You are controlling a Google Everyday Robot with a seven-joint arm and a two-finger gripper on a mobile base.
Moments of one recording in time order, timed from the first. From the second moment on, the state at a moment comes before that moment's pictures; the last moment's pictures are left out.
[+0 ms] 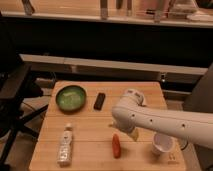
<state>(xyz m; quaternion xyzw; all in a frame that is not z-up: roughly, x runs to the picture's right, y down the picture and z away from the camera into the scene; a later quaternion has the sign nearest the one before) 0.088 0.216 0.713 -0.26 -0.15 -0.46 0.84</state>
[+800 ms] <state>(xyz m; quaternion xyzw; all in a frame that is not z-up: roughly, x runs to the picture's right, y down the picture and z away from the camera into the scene) 0.080 0.234 0.735 -0.25 -0.18 -0.47 0.83</state>
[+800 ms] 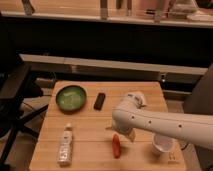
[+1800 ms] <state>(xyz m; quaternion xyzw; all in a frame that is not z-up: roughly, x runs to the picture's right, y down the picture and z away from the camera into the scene) 0.069 0.273 0.755 -0.24 -0.22 -0.49 0.81</state>
